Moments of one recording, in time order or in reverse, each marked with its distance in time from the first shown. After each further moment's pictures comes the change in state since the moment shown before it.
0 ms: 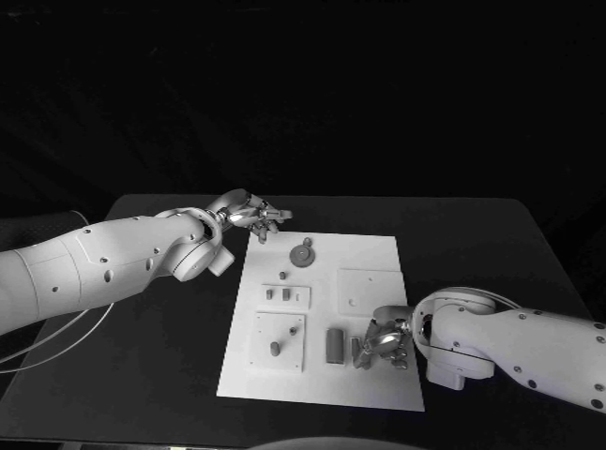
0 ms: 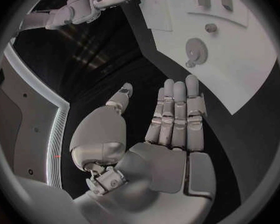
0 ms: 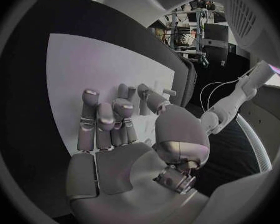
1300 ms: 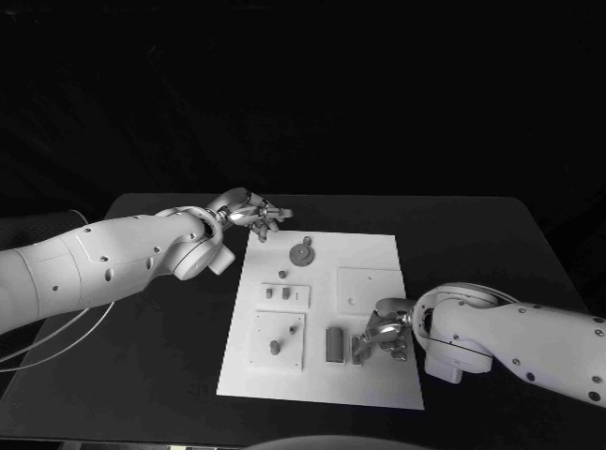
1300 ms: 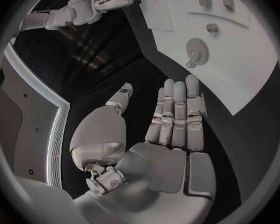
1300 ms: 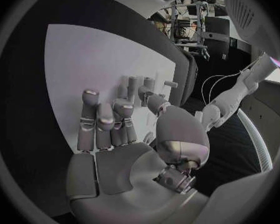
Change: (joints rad) left arm 0.000 0.005 0.000 -0.003 0.000 0.000 0.002; left_hand 0.000 0.000 0.000 0.000 0.000 0.000 0.000 0.000 0.001 0.000 0.000 0.000 0.000 0.000 0.000 0.000 -0.001 0.000 0.002 -0.002 0.004 -0.002; right arm 0.005 0.003 0.001 -0.017 0.027 -0.050 -0.001; right_hand -0.041 0.003 0.017 0.037 0.012 -0.007 0.008 -0.009 -0.010 0.000 0.000 0.000 0.000 -0.004 0.001 0.000 0.000 -0.001 0.000 0.000 0.000 0.000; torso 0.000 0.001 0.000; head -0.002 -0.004
